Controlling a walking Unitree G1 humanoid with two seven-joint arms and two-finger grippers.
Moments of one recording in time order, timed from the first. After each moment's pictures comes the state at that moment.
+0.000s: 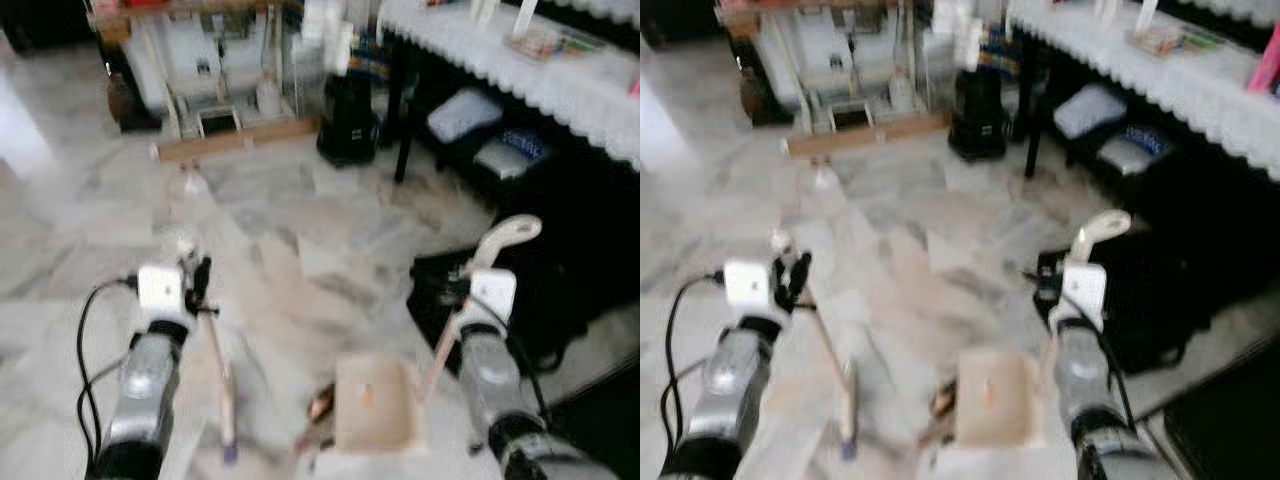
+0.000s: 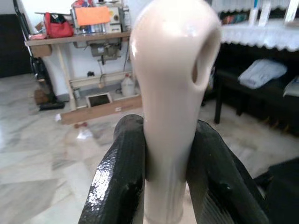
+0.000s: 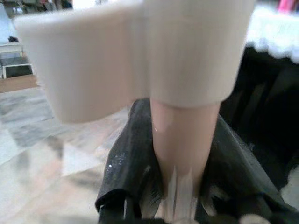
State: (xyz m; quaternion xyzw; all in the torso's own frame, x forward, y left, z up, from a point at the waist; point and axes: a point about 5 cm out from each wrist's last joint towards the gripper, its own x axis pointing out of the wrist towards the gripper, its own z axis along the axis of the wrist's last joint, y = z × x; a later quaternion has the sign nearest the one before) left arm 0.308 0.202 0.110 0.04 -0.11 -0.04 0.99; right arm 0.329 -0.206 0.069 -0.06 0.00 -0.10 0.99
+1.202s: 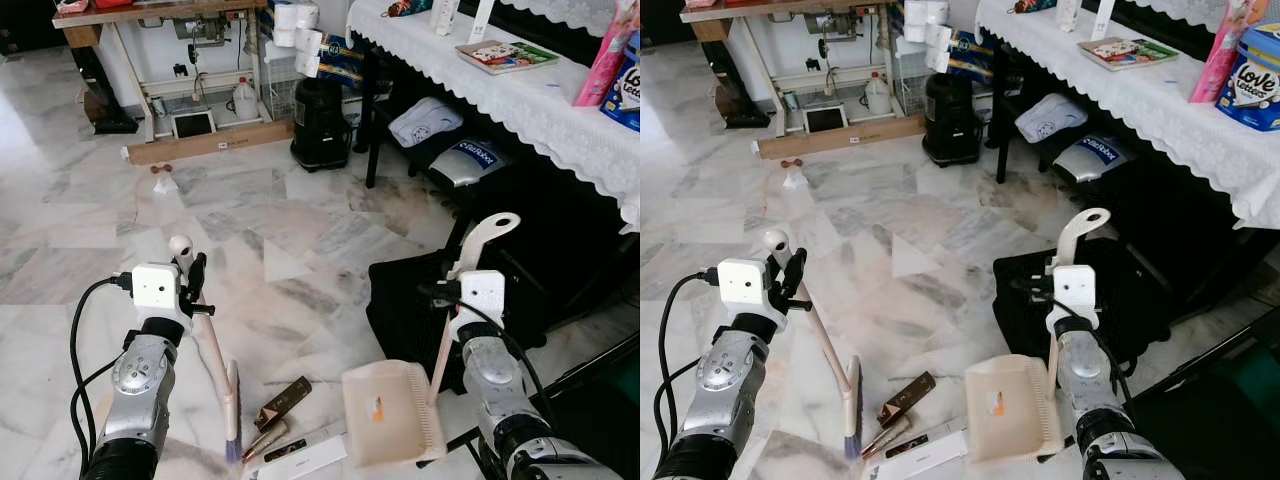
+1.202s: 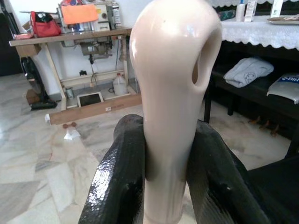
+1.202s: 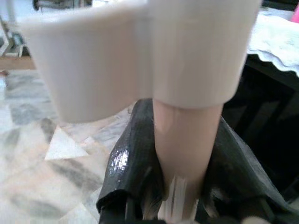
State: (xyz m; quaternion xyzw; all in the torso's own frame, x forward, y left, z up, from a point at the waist) left arm 0.308 0.210 0.113 0.04 -0.11 -0.03 0.99; right arm 0.324 -0.197 0.063 -0.11 0.00 -0.02 0.99
